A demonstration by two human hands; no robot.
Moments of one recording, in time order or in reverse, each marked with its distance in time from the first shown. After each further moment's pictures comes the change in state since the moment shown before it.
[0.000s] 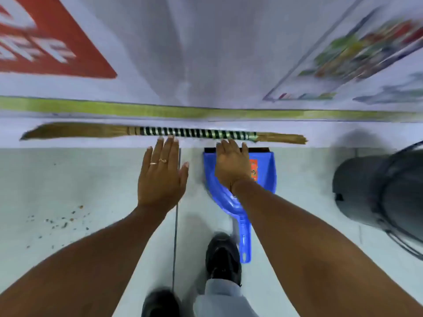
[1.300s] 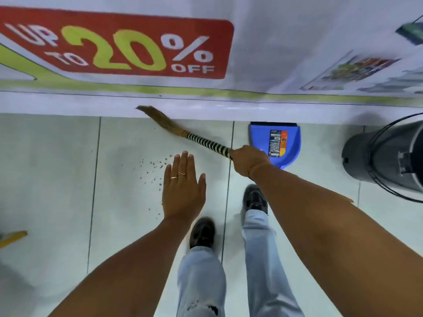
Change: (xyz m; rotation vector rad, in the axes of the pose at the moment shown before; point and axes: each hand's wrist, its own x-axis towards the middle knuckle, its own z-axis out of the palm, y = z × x) left_hand -0.171 -0.054 -0.246 0.006 -0.187 -0.223; right_hand -0.179 -0.167 -0.163 -0.105 -0.402 -0.112
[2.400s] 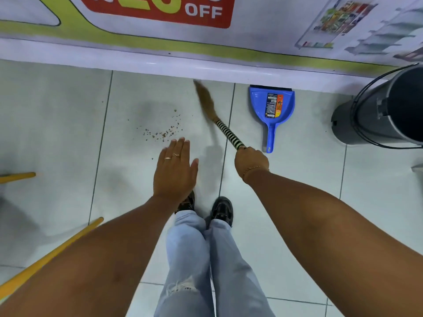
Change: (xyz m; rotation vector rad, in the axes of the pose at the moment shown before) left_hand -0.200 -0.035 -0.004 -0.018 -0.033 0.079; right_hand -0.167 -0.065 0.157 0.198 0.140 0.318
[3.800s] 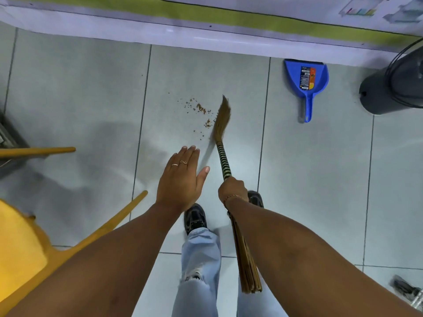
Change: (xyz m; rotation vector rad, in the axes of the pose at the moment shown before) left_hand -0.176 -0.214 -0.009 -0.163 -0.084 0.117; right_hand -0.181 -0.235 0.187 0.486 -0.205 0.339
